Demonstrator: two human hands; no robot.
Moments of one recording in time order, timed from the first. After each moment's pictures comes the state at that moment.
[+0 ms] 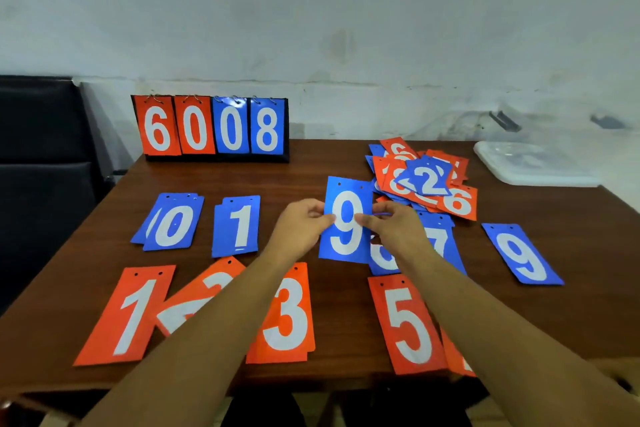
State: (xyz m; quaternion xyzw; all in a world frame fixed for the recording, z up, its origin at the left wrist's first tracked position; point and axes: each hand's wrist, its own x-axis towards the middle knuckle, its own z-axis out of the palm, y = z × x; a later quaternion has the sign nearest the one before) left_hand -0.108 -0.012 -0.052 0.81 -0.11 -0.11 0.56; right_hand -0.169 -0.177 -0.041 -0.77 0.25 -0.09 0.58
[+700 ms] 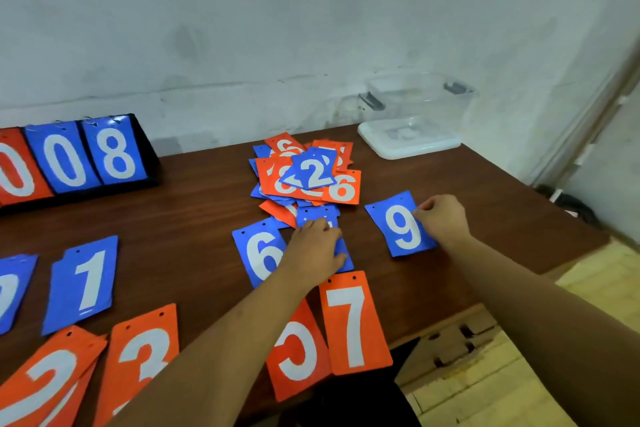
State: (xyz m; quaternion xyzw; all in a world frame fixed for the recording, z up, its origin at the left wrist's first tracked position) left_hand -0.168 -0.220 -0.091 0.87 -0.48 -0.02 0.11; right_hand -0.284 -0.445 -0.063 -0.81 0.47 -0.17 0.31
